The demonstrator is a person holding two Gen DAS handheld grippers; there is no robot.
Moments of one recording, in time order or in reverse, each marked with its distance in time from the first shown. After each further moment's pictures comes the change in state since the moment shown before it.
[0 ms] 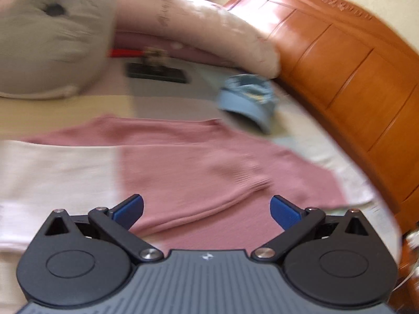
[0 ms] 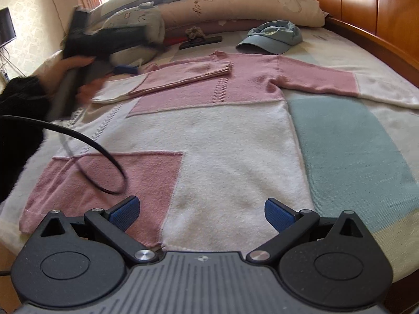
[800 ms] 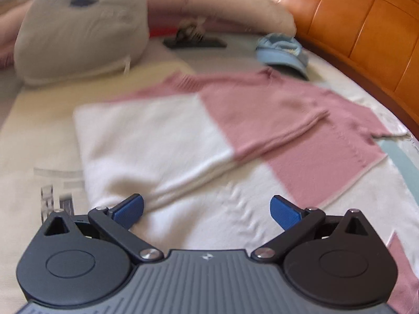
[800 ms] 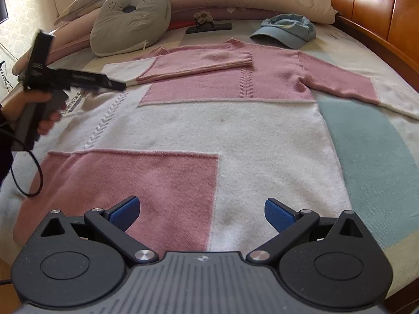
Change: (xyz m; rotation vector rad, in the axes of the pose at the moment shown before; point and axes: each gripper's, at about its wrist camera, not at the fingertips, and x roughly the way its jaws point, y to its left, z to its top) left arm -0.020 0.065 -0.054 0.181 0.061 0.068; right arm 0.034 0.063 0.017 -0.047 0.072 -0.059
